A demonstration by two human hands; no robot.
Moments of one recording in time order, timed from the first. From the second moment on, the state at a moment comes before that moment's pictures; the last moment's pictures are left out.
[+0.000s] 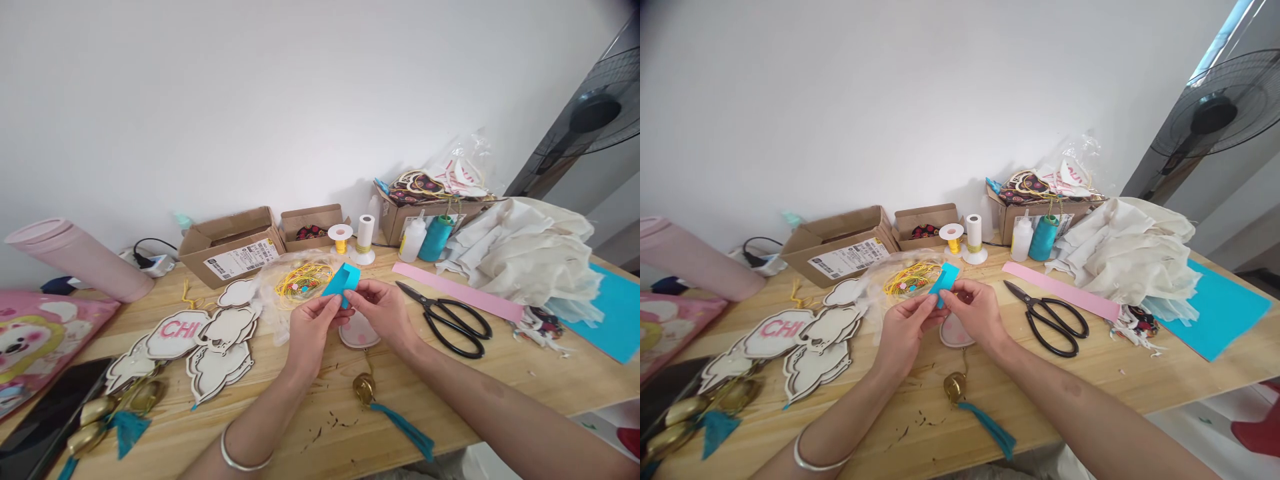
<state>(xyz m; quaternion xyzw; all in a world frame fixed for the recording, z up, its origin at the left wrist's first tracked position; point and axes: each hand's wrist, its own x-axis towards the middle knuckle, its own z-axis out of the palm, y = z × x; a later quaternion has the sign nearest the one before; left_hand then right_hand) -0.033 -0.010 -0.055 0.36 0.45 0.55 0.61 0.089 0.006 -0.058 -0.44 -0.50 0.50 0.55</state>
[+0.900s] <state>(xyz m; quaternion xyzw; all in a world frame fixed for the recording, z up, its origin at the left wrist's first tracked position) -0.033 -0.009 -0.056 0.35 0.45 0.54 0.62 0.090 0.005 -0.059 -0.42 -0.49 0.53 0.55</state>
